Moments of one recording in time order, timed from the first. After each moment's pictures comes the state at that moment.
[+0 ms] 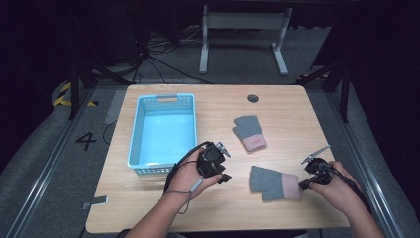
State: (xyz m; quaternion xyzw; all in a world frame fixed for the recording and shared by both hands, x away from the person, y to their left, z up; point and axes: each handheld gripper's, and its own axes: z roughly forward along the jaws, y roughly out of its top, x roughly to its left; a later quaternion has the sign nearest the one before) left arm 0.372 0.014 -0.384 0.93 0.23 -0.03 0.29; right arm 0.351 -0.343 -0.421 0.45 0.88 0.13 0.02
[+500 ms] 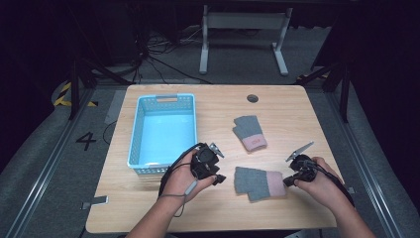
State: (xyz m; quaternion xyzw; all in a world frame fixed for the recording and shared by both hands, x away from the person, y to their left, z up) left arm 0.366 0.030 -0.385 0.92 0.26 -0.02 0.30; right arm 0.365 -0.304 -0.424 0.40 0.90 0.15 0.02
